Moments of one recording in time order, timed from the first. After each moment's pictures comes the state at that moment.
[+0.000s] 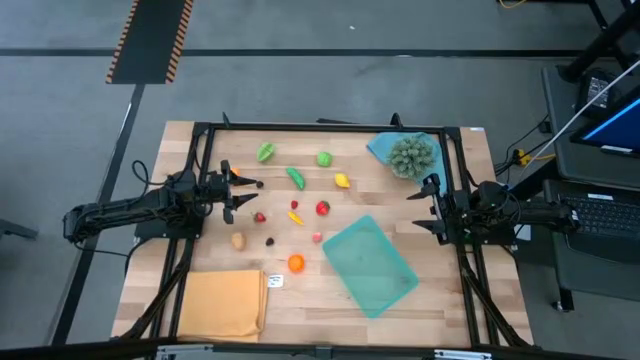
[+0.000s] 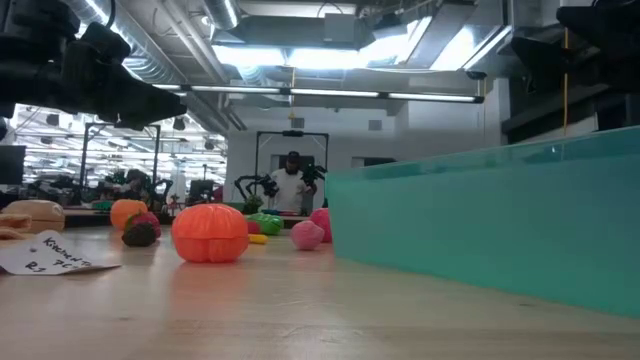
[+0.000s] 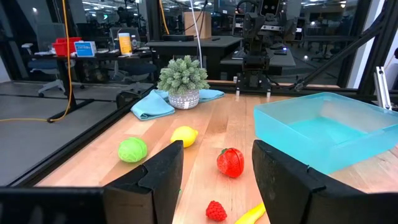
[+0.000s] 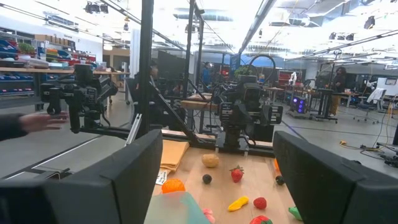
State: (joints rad) left arm 0.31 0.16 0.01 0.11 0.09 0.01; right arm -0.03 0.01 0.01 0.24 -0.20 -0.03
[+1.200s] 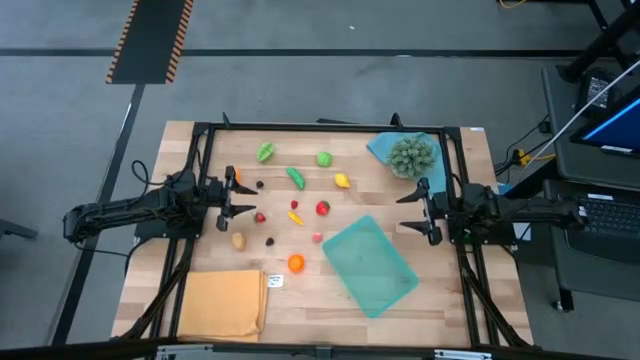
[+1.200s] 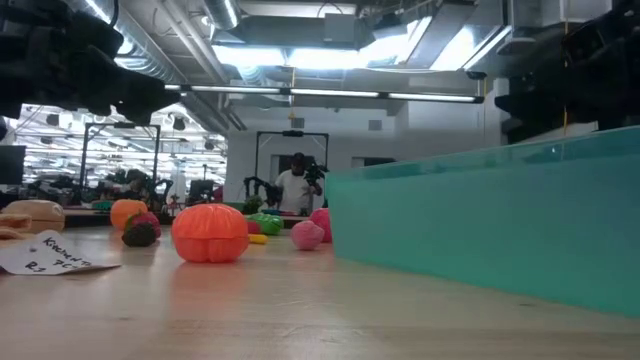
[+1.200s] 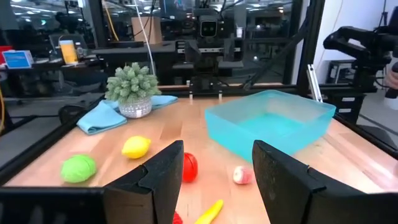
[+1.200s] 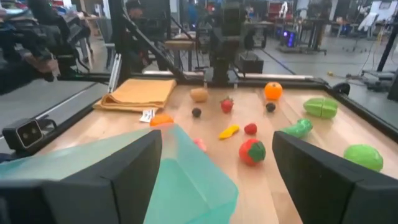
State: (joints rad) left arm 0.31 0.16 0.01 0.13 0.31 0.04; right arm -0.03 0.15 0.01 0.10 -0.12 -0.01
